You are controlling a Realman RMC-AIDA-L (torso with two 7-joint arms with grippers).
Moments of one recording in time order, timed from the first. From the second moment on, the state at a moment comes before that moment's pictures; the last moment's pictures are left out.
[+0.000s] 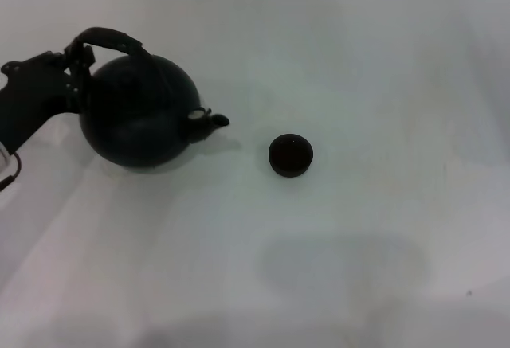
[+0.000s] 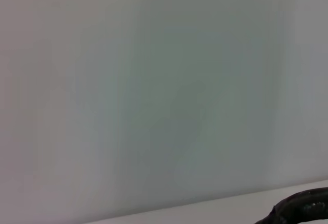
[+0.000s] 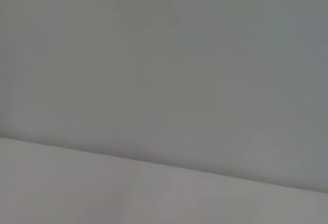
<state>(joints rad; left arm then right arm) 0.08 -2.08 1.60 1.08 0.88 0.68 -1.04 0.36 1.99 -0.57 -0.25 1.94 0.86 -2.59</state>
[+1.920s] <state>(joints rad) 0.01 -2.08 1.54 0.76 0.64 0.89 -0.87 0.36 2.00 -0.60 -0.25 1.94 0.87 -2.58</state>
